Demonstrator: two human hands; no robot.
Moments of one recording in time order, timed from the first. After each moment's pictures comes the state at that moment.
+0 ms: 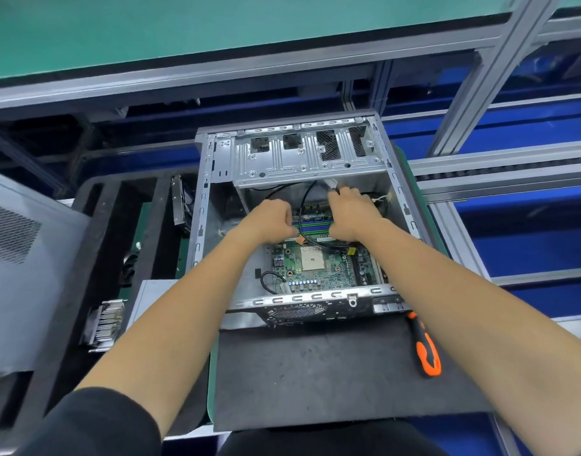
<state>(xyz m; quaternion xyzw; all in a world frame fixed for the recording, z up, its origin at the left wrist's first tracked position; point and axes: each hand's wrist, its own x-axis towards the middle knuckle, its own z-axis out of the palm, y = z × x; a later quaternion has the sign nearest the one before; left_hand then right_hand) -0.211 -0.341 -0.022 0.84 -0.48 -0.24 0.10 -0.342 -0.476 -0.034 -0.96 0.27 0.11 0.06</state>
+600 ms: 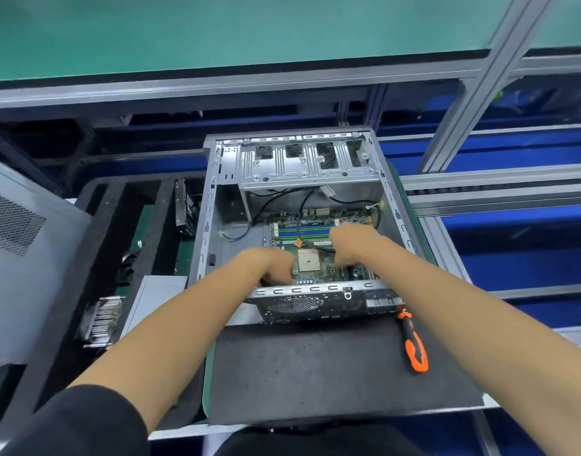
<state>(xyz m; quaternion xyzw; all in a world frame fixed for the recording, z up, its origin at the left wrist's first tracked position) -0.256 -0.310 -0.034 0.74 -0.54 -0.36 -0.16 -0.370 -0.436 -0.009 -0.94 0.23 0.26 0.04</state>
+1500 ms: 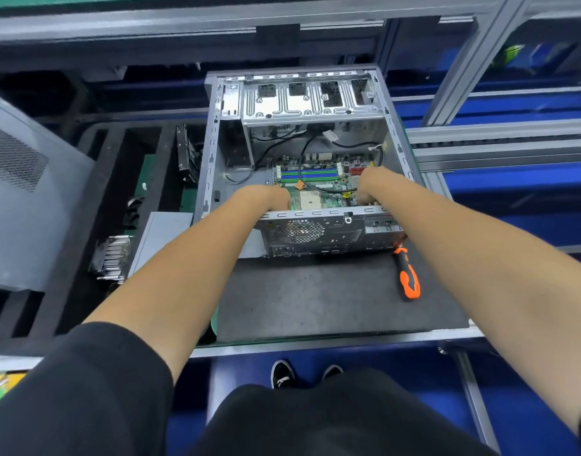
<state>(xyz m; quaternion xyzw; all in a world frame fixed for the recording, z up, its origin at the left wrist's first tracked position) -0.269 -0.291 -0.018 0.78 -0.51 -0.34 -0.15 -0.396 -0.428 0.007 -0.87 0.32 0.37 -0.07</state>
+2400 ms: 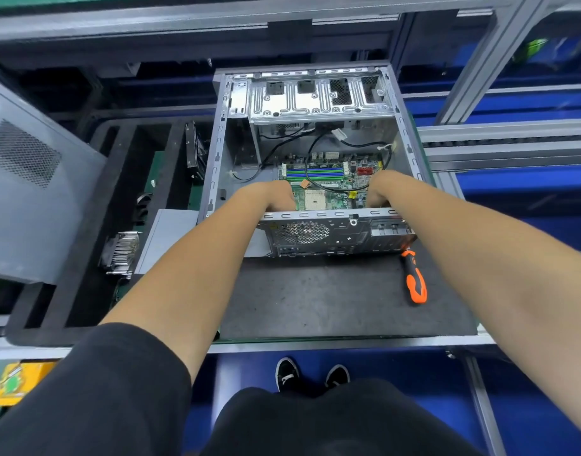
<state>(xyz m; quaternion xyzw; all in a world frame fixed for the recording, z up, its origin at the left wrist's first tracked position) -0.263 -0.289 -0.016 0.81 -0.45 -0.36 -0.04 -0.395 -0.436 0.005 -0.84 0.28 0.45 -0.06</state>
